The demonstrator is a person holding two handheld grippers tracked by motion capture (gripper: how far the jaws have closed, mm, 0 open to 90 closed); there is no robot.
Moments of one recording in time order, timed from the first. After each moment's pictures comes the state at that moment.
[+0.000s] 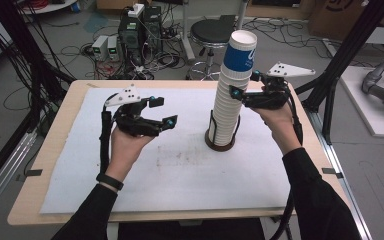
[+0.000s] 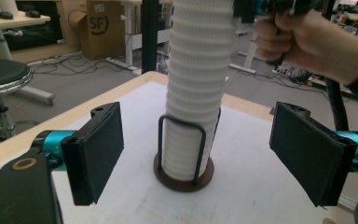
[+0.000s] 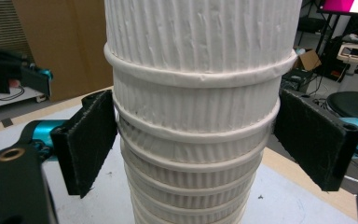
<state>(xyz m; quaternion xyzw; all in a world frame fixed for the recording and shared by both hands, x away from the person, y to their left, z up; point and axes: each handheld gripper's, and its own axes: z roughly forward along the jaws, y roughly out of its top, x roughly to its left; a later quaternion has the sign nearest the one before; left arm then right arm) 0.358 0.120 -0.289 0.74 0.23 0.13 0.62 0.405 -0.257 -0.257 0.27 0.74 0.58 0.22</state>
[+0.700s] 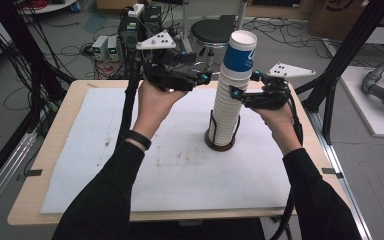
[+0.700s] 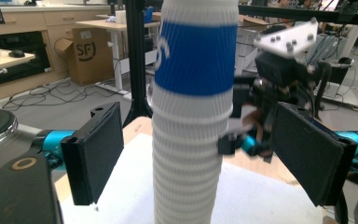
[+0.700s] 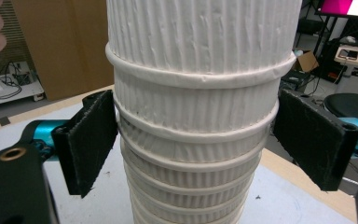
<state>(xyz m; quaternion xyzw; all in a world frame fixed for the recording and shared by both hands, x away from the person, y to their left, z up) 0.399 0.049 -0.188 0.73 0.19 0.13 0.64 0.404 -0.256 -0.256 0.27 0.74 0.57 0.22</state>
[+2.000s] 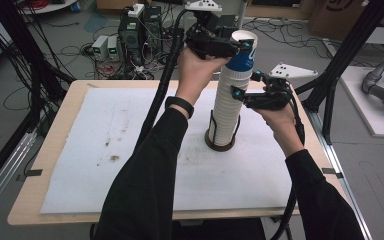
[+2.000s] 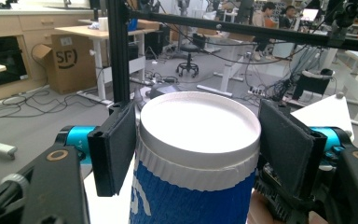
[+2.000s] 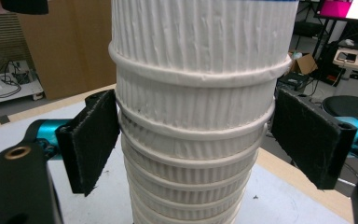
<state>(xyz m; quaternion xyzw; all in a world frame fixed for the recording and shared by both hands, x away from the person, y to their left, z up) 0.444 -0.027 -0.146 0.73 0.18 0.10 0.65 0.401 -0.259 -0.256 0.27 0.74 0.57 0.23</state>
